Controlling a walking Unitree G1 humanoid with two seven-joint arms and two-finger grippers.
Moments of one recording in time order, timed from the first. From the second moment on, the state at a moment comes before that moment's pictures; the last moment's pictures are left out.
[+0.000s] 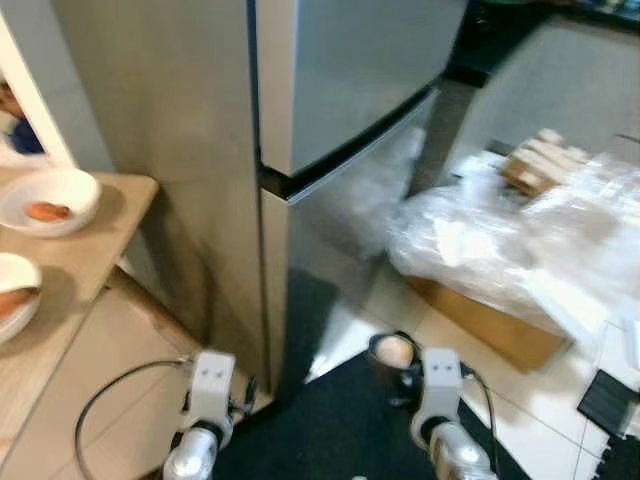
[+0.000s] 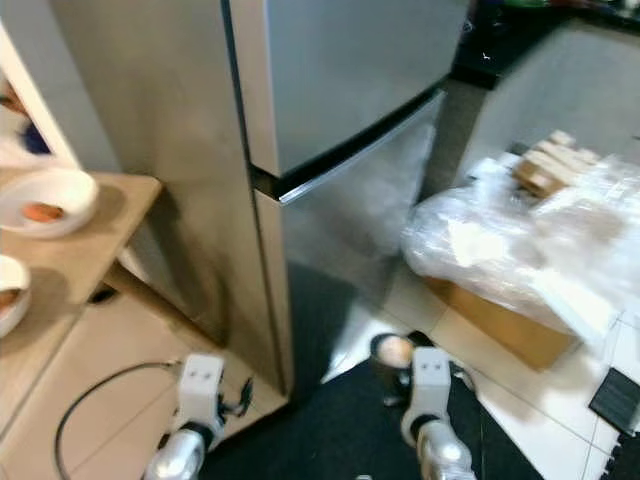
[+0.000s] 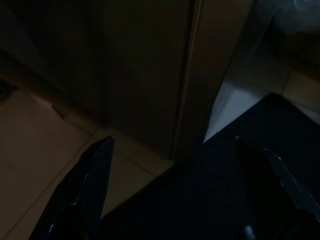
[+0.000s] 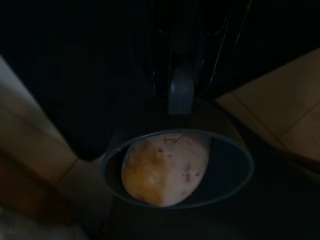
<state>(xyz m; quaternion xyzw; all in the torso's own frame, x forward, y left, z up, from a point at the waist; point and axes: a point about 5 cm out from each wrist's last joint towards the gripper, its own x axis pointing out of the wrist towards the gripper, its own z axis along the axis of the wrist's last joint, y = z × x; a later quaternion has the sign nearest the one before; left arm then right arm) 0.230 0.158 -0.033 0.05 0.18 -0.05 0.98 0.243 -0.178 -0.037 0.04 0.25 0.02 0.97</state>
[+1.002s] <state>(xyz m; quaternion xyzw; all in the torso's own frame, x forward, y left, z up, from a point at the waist) 0.230 0.157 -0.026 0.07 0.14 -0.04 0.99 0.238 -0.188 -0.039 0.03 0.25 0.00 0.97</state>
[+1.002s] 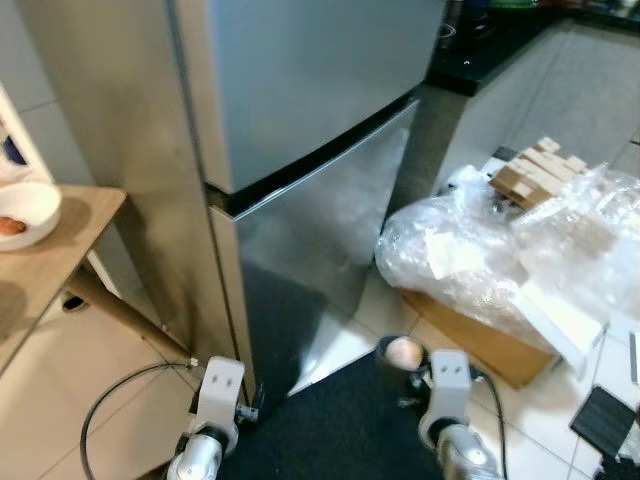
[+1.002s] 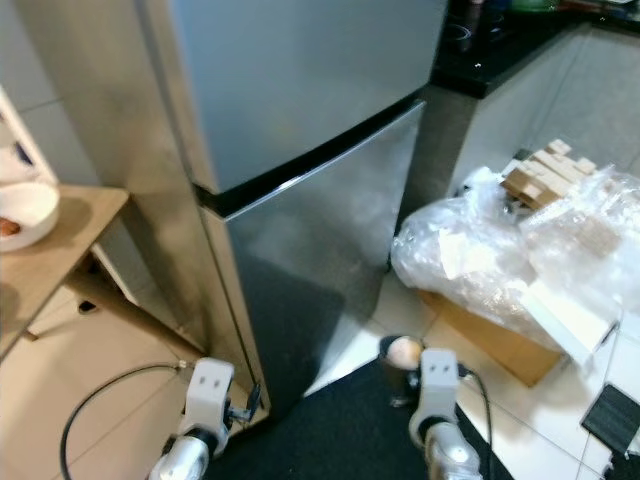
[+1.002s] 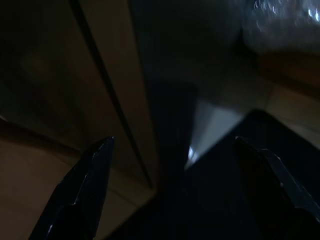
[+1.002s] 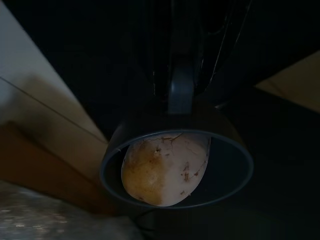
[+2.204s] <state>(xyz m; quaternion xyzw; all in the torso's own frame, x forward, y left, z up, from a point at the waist) 0.319 0.216 0.066 0.05 0.00 -0.01 1.00 0.250 -0.179 -0.030 0.04 0.23 0.05 0.97</state>
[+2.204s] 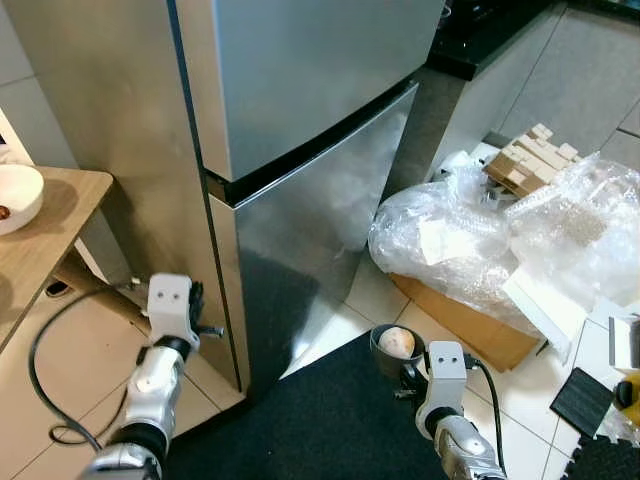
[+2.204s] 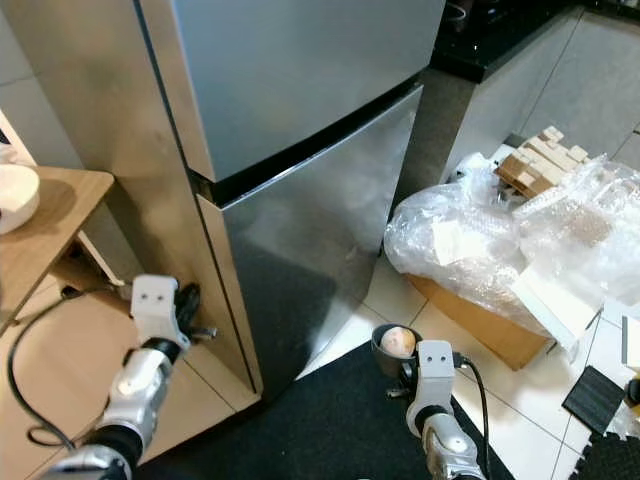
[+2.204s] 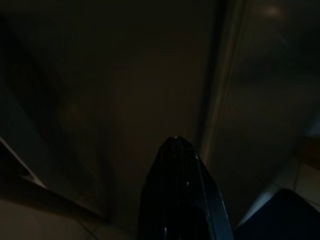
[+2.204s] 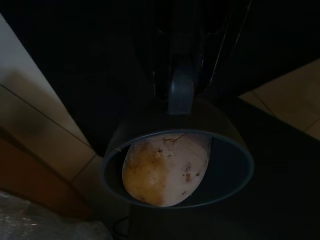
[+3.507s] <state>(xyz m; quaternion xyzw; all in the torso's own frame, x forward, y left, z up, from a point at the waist) 0.355 0.196 0.107 0.02 -0.02 -0.12 0.99 0.263 -0.184 -0.008 0.07 0.13 0.05 0.99</state>
